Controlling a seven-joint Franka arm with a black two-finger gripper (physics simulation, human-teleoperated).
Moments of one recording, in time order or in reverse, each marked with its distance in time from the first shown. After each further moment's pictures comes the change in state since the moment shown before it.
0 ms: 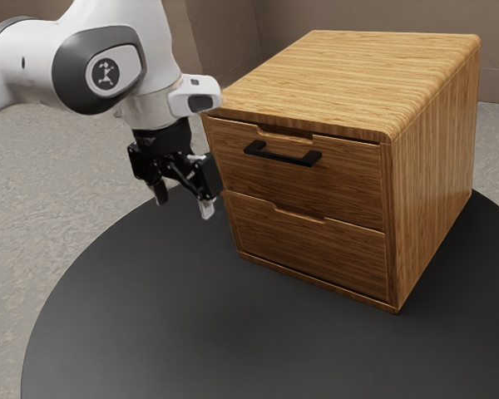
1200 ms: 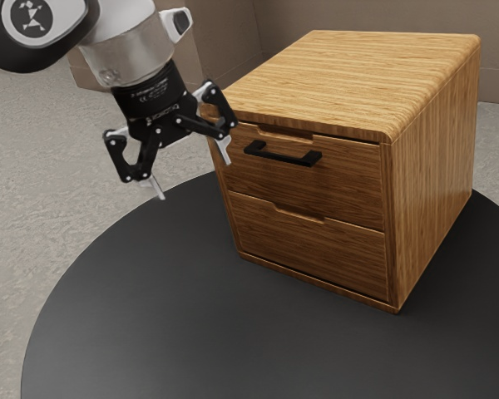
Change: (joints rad) arm 0.024 -0.122 -0.161 0.078 -0.069 -0.049 -1.122
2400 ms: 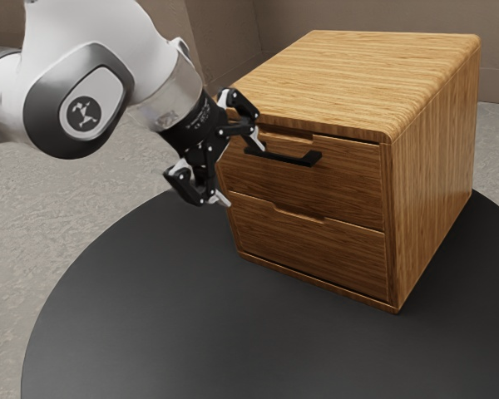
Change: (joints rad) arm -0.004 -0.074 0.004 -0.330 -0.001 0.562 -0.430
